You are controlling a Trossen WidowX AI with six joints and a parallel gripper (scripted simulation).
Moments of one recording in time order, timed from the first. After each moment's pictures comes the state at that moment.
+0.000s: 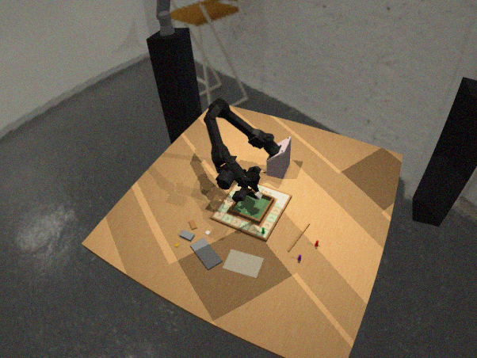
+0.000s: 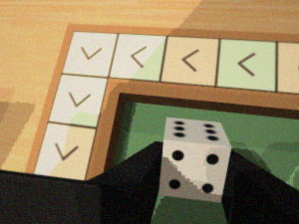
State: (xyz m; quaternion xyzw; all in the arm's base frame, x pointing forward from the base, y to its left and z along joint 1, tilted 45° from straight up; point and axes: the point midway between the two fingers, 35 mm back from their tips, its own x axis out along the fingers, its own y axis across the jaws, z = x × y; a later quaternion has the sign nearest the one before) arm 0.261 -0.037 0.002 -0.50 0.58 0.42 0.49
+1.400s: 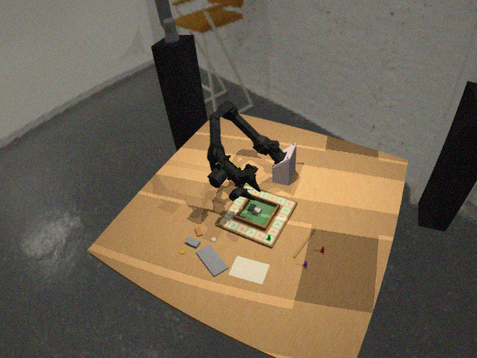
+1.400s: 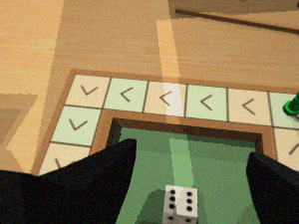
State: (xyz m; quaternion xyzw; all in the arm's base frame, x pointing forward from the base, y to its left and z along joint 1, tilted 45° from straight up) arm 0.267 -0.027 0.055 -0.48 0.49 0.47 0.56
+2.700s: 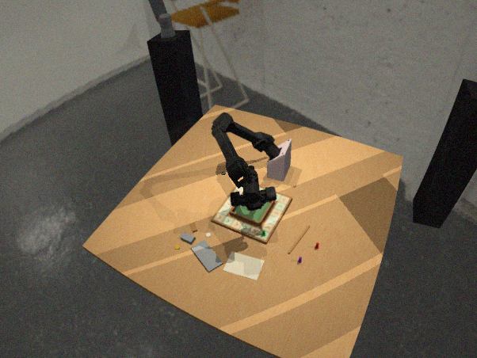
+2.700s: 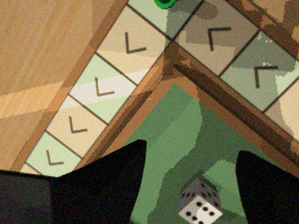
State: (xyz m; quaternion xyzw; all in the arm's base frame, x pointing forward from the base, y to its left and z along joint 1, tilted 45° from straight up) arm 0.339 0.003 0.001 -0.38 0.70 -0.10 0.59
